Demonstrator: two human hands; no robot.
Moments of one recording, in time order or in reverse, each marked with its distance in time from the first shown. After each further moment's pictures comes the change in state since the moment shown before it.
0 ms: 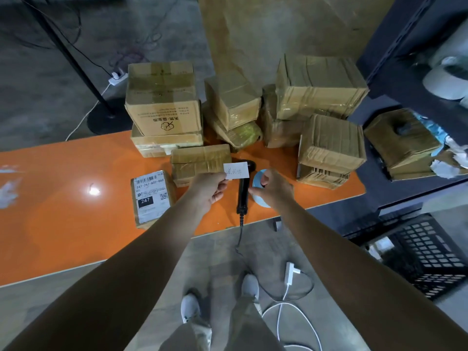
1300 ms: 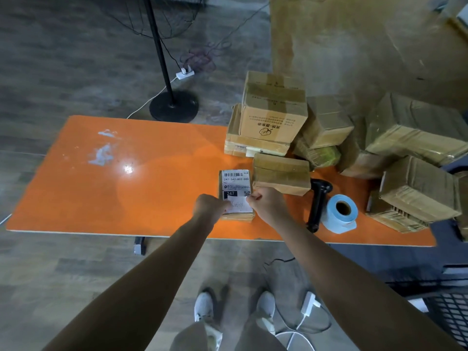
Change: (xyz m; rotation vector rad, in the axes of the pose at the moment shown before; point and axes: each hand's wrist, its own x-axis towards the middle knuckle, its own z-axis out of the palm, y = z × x) left_hand -0.004 -0.056 -0.194 0.239 0.300 0.016; right_hand -0.063 -0.164 0.114 -0.045 -0.171 -0.329
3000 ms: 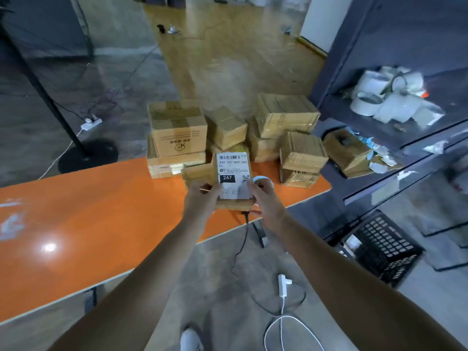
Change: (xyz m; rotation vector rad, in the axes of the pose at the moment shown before) left_hand -0.107 0.056 0.067 -0.047 -0.262 0.442; right_hand -0.120 0.049 -0.088 0.917 0.399 0.331
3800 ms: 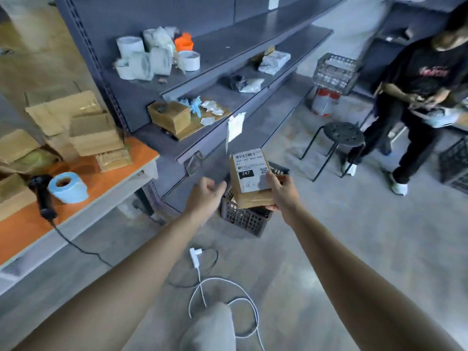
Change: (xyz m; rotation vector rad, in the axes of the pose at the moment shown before) left_hand -0.295 -0.011 0.457 0.499 -0.476 0.371; right_hand -0.227 0.159 -0.534 0.099 0.667 0.070
